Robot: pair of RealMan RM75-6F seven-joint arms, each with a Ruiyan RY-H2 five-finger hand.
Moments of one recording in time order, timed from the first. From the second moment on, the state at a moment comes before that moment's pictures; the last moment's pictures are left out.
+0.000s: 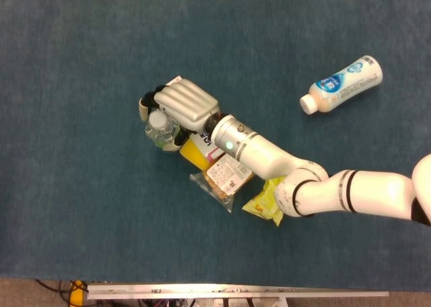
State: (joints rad) left arm -0.13 -0.80 0.07 -1.71 1.55 1.33 -0.16; right arm 1.23 -1.91 0.32 -1.17 -1.02 0.63 -0.09
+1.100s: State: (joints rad) left arm -0.13 -0.80 0.06 -1.70 1.54 1.32 -0.16; right arm 1.20 -1.93 0.34 -1.13 -1.09 0.67 -0.02
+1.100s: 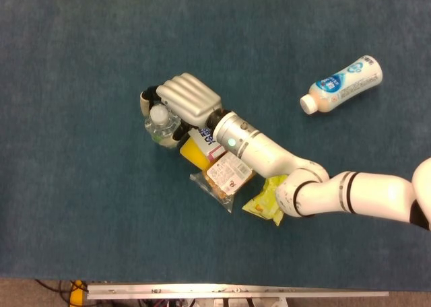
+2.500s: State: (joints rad) left arm -0.18 -0.84 0.05 -1.74 1.54 1.25 -0.09; right arm 0.81 -1.18 0.20 -1.74 -1.28 0.81 0.12
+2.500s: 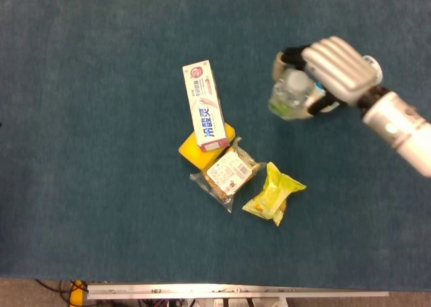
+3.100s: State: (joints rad) left arm -0.20 -0.87 0.05 -1.74 1.54 1.21 -0.08; right arm 0.70 -1.13 0.06 -1.66 -1.39 0.81 0.20
